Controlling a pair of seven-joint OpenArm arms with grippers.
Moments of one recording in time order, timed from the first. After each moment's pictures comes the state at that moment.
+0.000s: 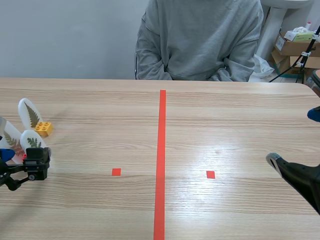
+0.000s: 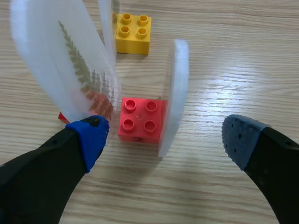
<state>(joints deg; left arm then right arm) 9.0 -11.1 -20.0 72.7 -6.0 -19.9 5.3 -43.6 35.2 22.4 118.2 16.8 34.8 -7.3</state>
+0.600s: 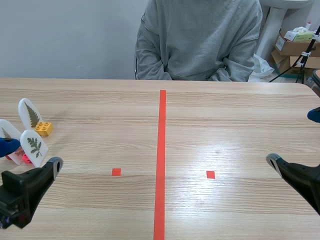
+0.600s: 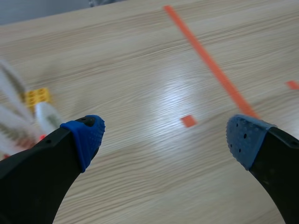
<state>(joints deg) 43.3 -11.3 -20.0 115.5 -12.4 -36.2 1.9 -43.6 35.2 22.4 118.2 17.5 34.9 -7.8</state>
